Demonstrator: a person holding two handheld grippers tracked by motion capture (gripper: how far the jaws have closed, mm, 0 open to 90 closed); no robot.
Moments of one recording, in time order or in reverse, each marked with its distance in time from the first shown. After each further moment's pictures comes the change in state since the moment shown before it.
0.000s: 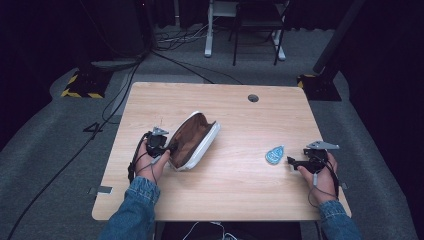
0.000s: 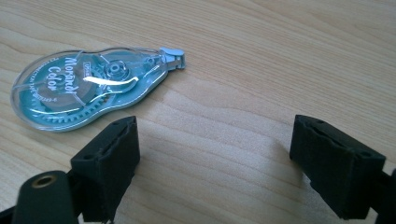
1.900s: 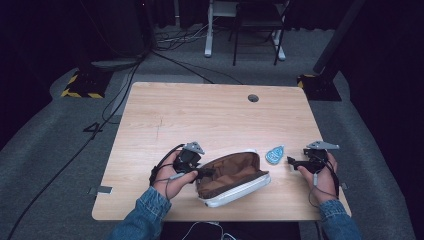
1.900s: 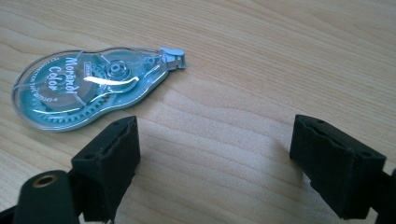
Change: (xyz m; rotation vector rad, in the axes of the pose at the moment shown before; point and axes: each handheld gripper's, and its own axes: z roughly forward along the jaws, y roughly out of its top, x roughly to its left) left arm -0.105 0.005 -0.011 0.192 -0.487 0.278; right arm 0.000 0.000 0.000 0.000 0.002 0.000
